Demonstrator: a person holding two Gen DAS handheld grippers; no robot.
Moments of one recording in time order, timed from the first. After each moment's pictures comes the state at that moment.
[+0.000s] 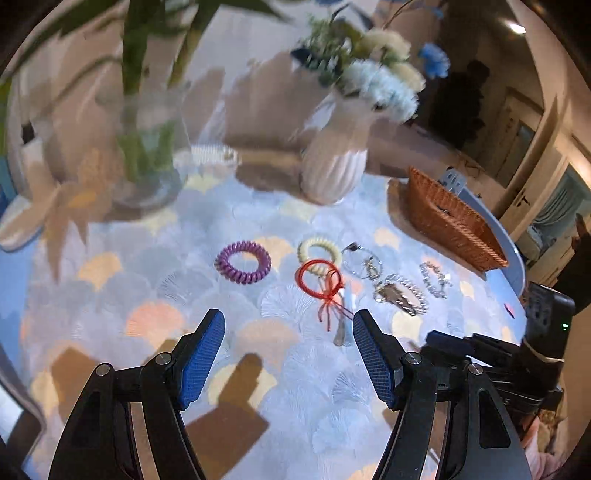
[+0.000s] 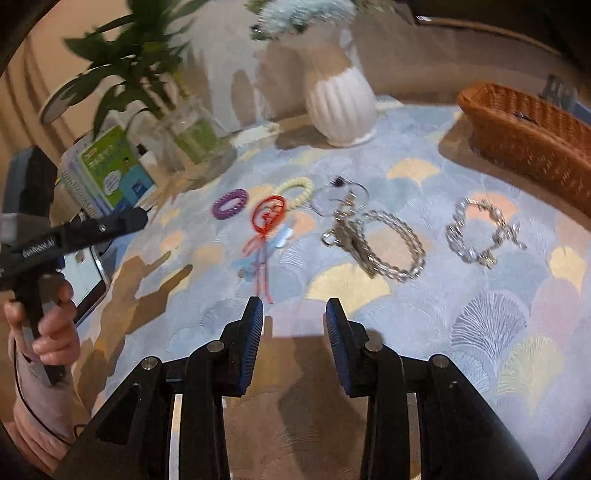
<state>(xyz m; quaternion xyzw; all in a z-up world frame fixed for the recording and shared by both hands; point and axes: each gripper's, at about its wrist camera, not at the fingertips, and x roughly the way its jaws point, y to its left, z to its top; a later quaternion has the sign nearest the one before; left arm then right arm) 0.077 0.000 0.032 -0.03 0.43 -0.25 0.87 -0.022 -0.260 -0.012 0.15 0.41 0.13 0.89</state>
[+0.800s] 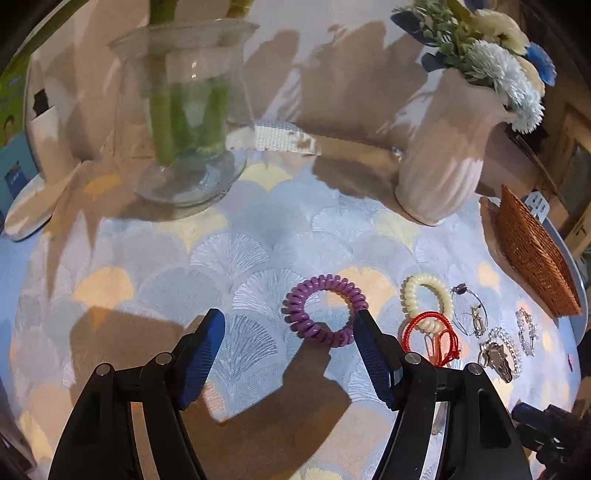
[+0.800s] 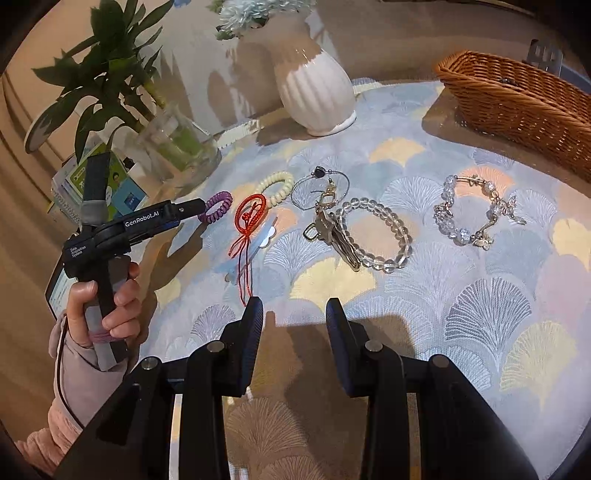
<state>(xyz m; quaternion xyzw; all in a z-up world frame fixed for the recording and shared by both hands) 0.152 -0.001 -0.018 -0.03 0.44 -0.13 0.89 -0.016 -0.268 -0.021 0.19 0.43 0.12 0.88</state>
